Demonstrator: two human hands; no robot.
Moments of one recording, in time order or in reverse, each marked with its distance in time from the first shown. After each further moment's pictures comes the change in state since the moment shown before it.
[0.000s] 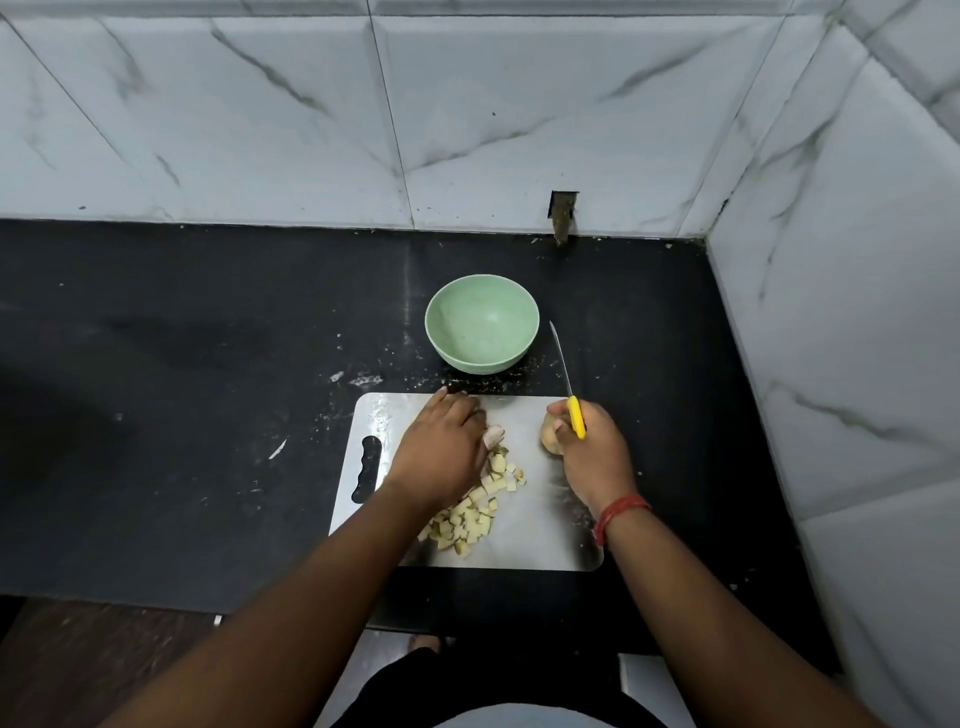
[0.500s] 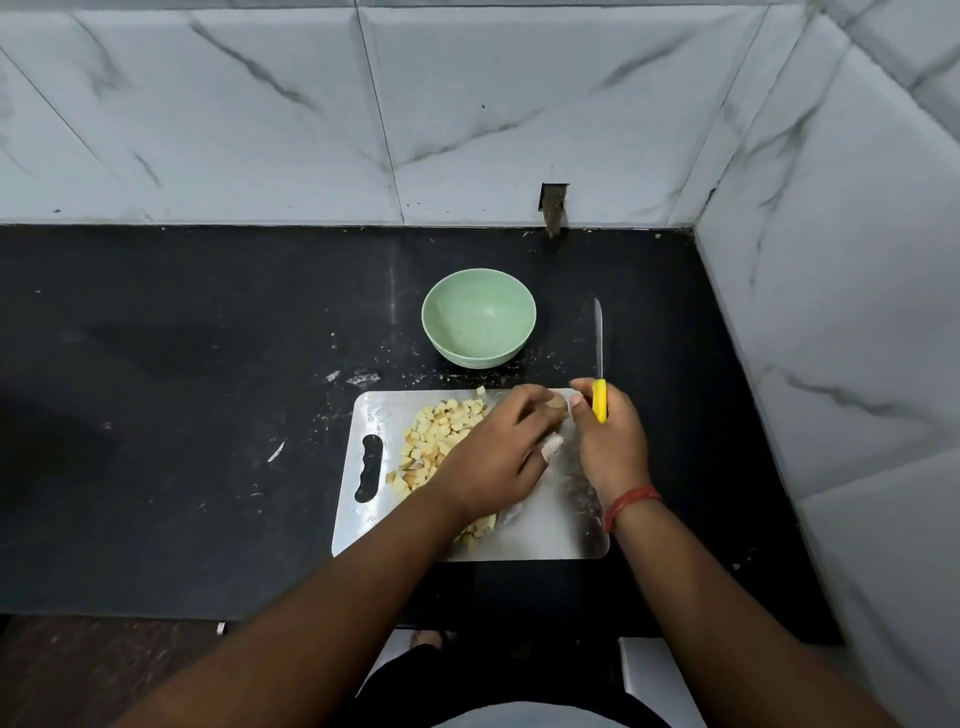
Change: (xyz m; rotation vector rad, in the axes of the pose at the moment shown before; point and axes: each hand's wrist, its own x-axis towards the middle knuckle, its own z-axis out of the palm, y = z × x) left_hand 0.008 0.047 -0.017 -0.579 0.185 0.273; right_hand -0.006 -0.008 -0.006 0.145 0.143 0.001
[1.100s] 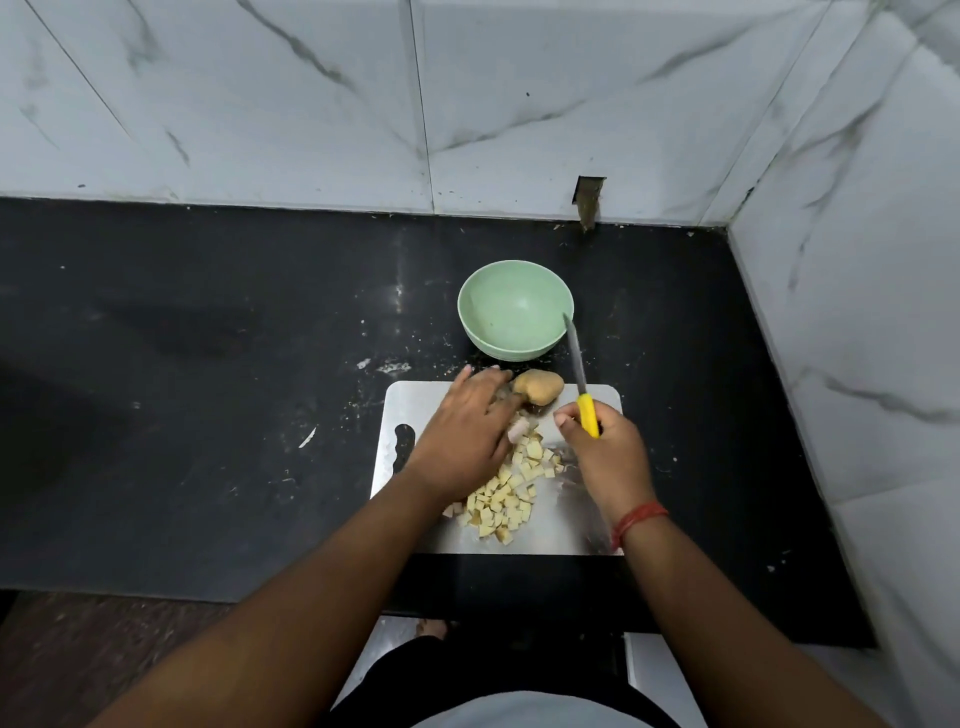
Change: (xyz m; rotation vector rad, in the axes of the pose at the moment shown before) left_hand -0.036 -0.056 -0.031 0.410 -0.117 -0.184; right_hand -0.034 -0.010 0.030 -0.002 -0.126 0.084
